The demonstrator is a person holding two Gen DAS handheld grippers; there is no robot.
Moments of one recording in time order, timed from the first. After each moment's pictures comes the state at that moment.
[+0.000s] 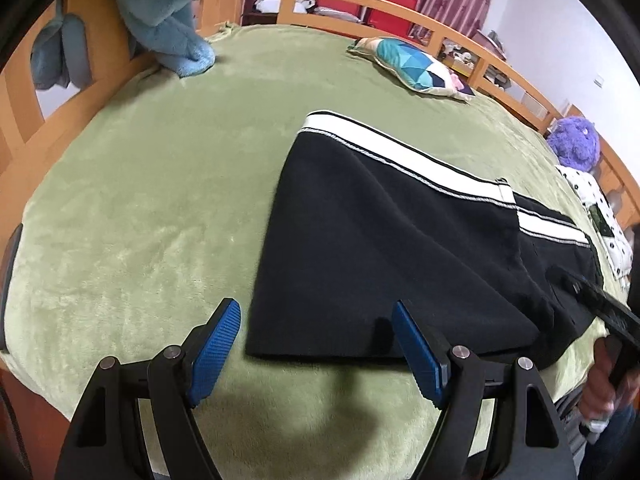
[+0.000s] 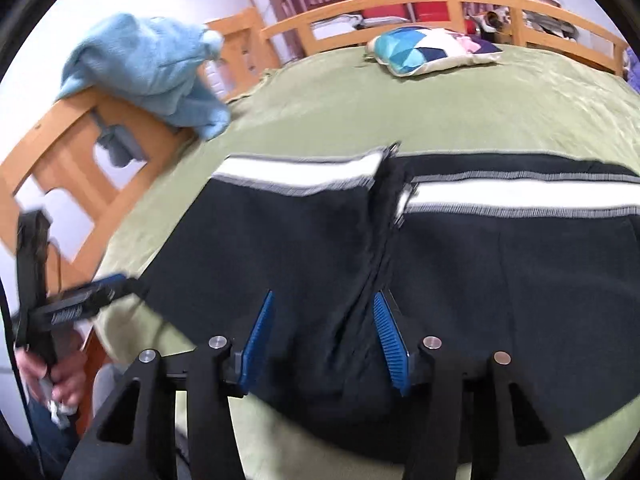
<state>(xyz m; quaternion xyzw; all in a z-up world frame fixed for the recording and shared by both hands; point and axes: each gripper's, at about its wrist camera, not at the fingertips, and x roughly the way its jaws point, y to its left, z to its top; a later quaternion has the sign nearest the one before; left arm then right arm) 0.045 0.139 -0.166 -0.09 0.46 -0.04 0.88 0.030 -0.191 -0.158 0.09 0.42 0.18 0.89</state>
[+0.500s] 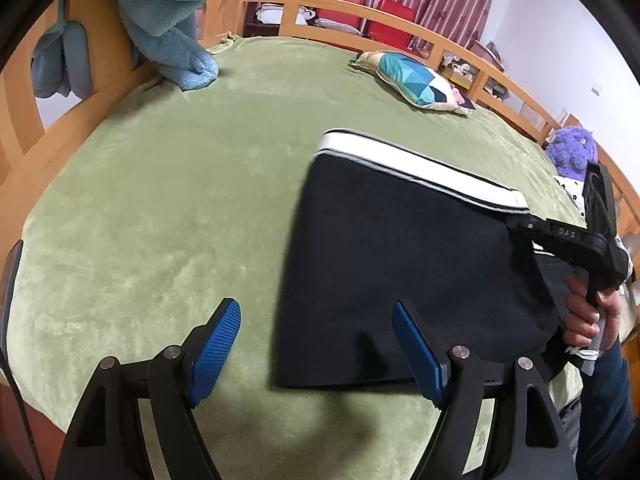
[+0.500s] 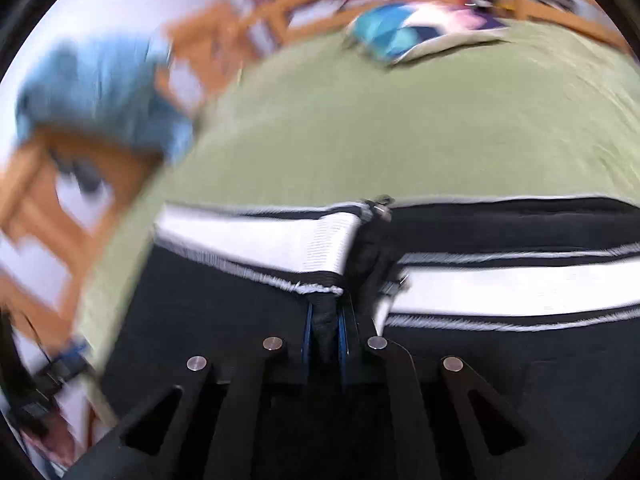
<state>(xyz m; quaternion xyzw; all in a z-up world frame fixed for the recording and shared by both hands) 0.055 0.152 -0.161 -0.10 0.44 -0.04 0.89 0.159 -0.212 -0.180 0.16 0.44 0.17 0.87</state>
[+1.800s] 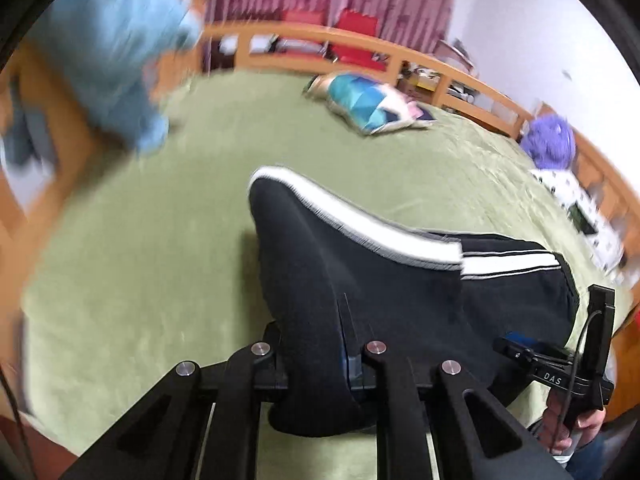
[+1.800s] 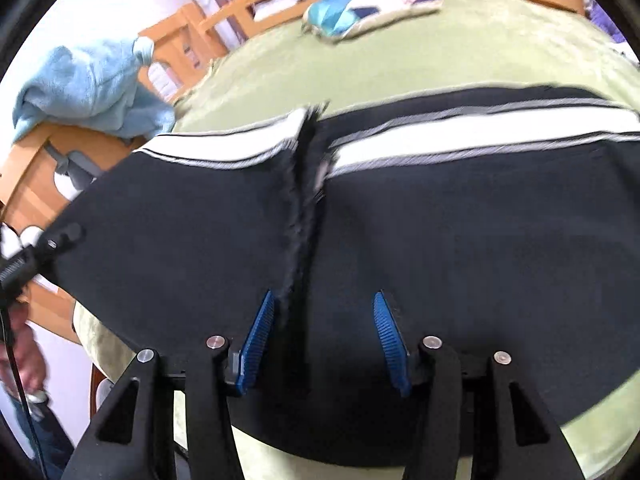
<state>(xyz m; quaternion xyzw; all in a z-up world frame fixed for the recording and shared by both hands) 0.072 0.055 -0.069 -0.03 0.40 -0.08 0.91 0.044 -0.255 -0.184 0.14 0.47 0.12 0.86</state>
